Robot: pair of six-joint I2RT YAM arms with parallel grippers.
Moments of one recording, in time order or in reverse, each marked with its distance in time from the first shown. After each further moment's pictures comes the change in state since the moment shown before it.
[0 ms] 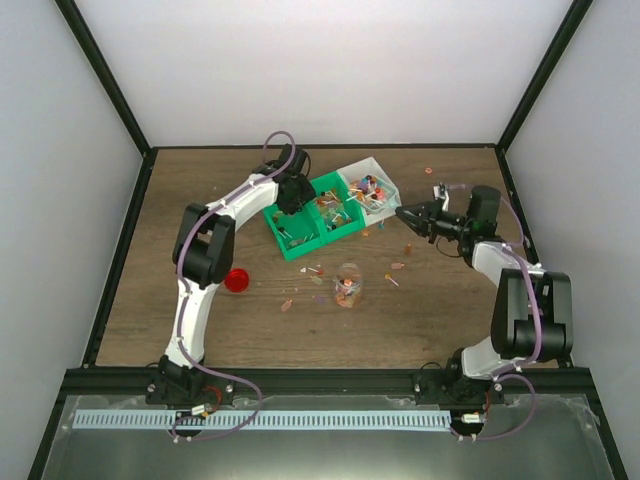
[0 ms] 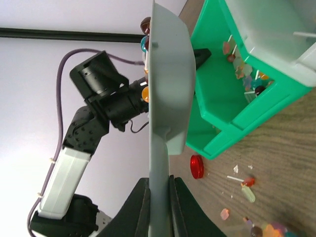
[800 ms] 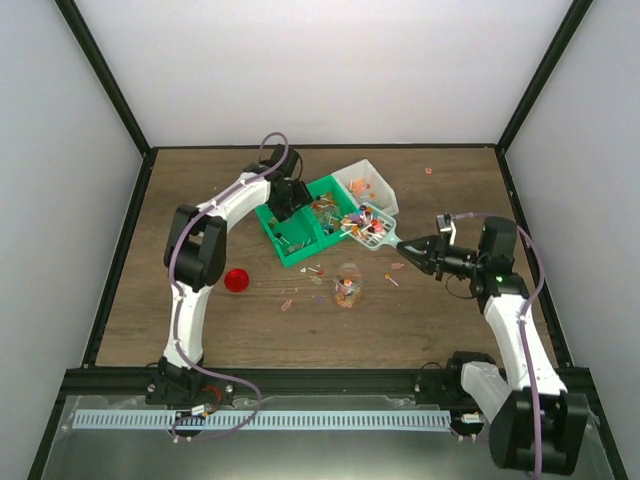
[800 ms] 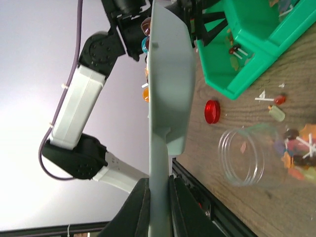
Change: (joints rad) left arm 0.026 -0.067 -0.047 -0.109 0.090 0.094; right arm 0.000 -0.569 -0.159 -0.498 -0.066 -0.126
